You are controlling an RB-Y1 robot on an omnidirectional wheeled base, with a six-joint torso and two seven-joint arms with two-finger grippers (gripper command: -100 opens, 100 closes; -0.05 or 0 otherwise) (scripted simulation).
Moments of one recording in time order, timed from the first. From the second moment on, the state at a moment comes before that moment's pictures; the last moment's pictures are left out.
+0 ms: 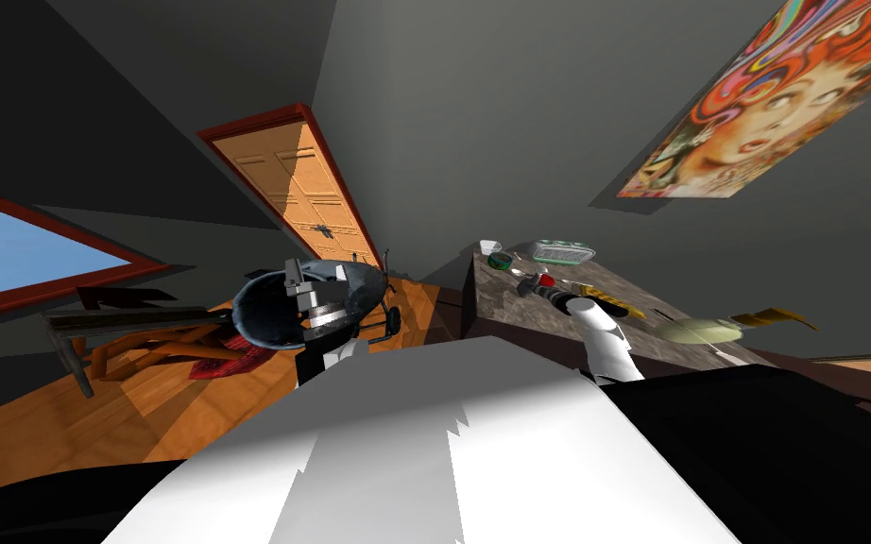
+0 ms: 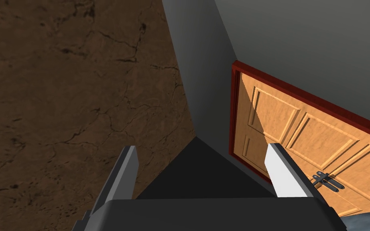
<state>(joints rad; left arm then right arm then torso) 0.52 -0.04 -0.02 -2.37 0.12 -0.42 0.13 0.12 -0.63 -0.69 -1.30 -1.13 0.58 -0.94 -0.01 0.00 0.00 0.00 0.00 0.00</state>
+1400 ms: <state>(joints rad) 0.52 -0.04 -0.02 -2.37 0.12 -0.42 0.13 -0.26 -0.65 -0.59 -0.91 -1.00 0.48 -0.90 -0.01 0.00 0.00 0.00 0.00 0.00</state>
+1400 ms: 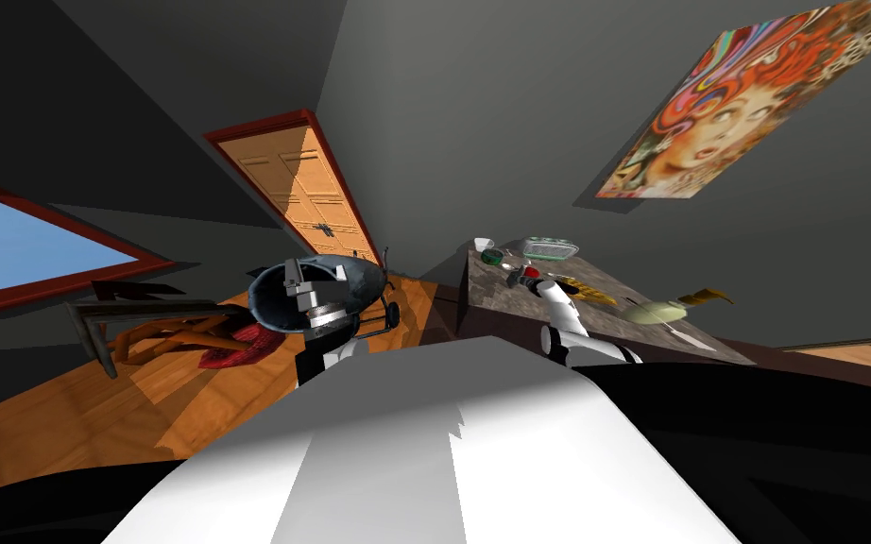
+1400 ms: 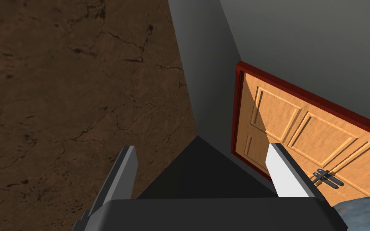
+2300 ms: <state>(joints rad) 0.52 -0.04 -0.02 -2.37 0.12 -0.42 0.13 -0.53 -0.66 -0.53 -0.65 -0.89 0.42 -0.89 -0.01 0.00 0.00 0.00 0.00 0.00</state>
